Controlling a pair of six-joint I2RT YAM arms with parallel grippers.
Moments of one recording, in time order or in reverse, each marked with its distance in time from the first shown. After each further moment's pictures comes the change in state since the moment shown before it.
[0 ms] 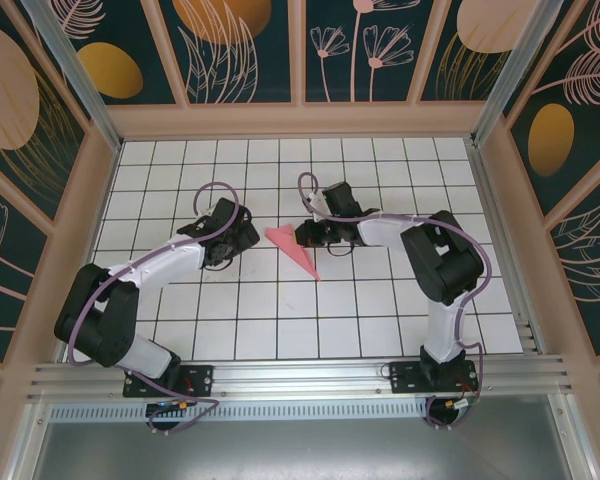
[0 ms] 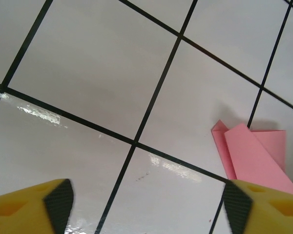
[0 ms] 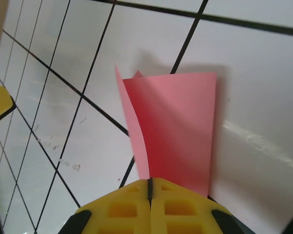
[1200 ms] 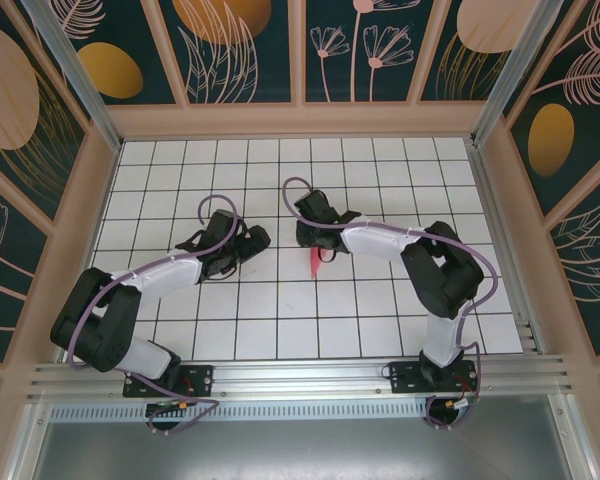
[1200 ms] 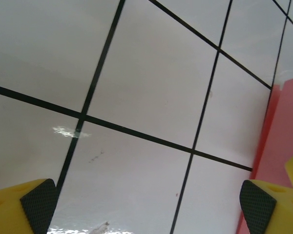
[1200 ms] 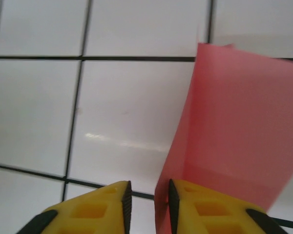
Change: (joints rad) left arm 0.005 -0.028 -0.173 0.300 0.212 -0.005; right arm 0.178 -0.058 0.068 -0.214 0.648 0.232
